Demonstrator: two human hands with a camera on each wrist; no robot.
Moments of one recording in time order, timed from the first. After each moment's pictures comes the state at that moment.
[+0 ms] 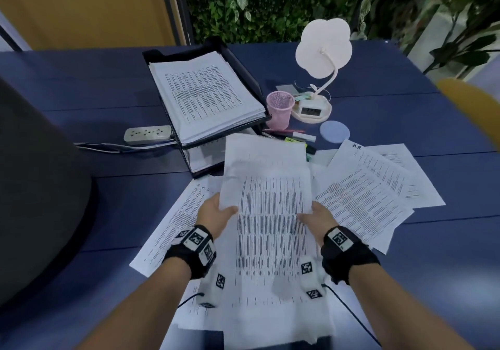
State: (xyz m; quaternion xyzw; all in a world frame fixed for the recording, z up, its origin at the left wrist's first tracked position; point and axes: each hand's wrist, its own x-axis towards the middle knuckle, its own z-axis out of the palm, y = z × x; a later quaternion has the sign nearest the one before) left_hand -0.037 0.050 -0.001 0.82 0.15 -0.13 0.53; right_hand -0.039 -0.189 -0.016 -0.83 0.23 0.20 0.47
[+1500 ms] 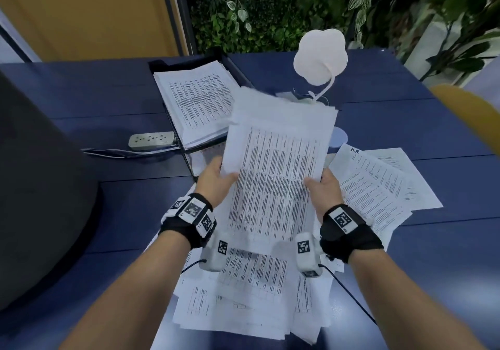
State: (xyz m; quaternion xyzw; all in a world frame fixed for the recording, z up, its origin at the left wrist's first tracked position) left_hand 0.011 0.052 0.047 0.85 0.06 -0.06 0.52; right_hand -0.014 -0.179 0.042 -0.76 0.21 -0.01 0.62
